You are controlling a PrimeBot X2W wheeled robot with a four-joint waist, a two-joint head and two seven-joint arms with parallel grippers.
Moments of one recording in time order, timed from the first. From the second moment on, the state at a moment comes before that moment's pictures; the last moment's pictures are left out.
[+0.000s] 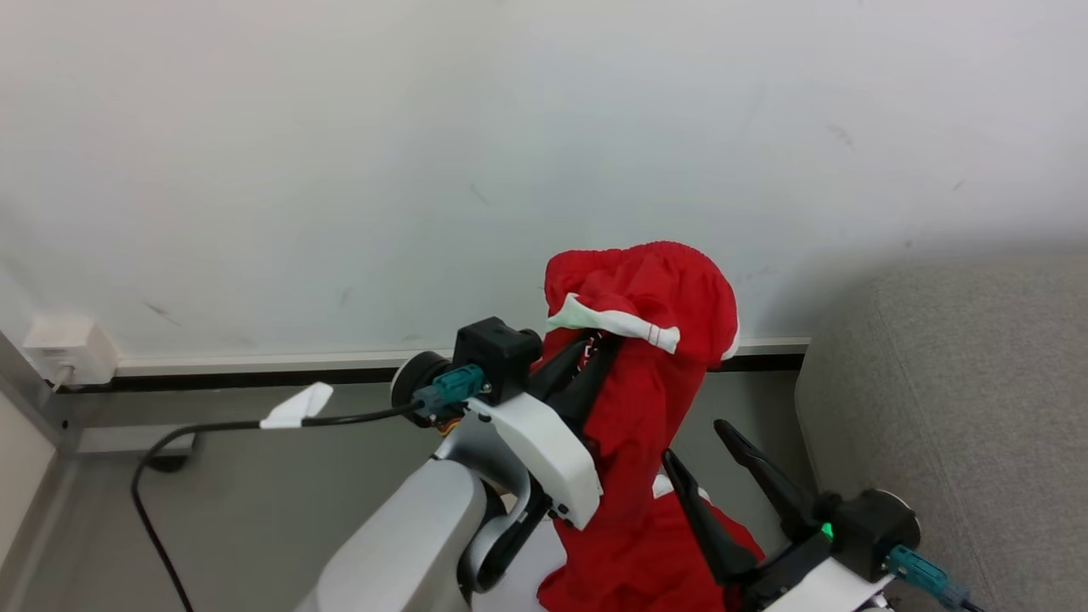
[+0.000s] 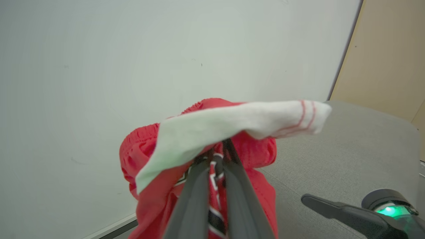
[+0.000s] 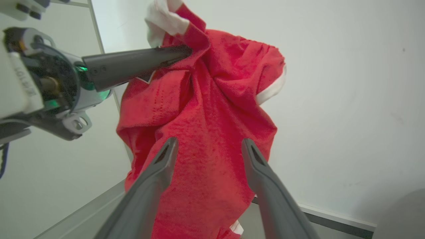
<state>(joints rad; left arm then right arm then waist) -0.60 0.10 -0.66 0.31 -0.46 -0.03 -0.05 -0.23 -0.19 0.56 0.20 0.50 0.13 -0.26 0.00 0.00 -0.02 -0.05</state>
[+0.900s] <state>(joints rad) -0.59 0.05 -0.80 0.36 -0.56 -0.02 -0.07 -0.53 -0.10 0.81 0.69 0.68 0.13 -0.26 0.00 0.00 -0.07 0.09</state>
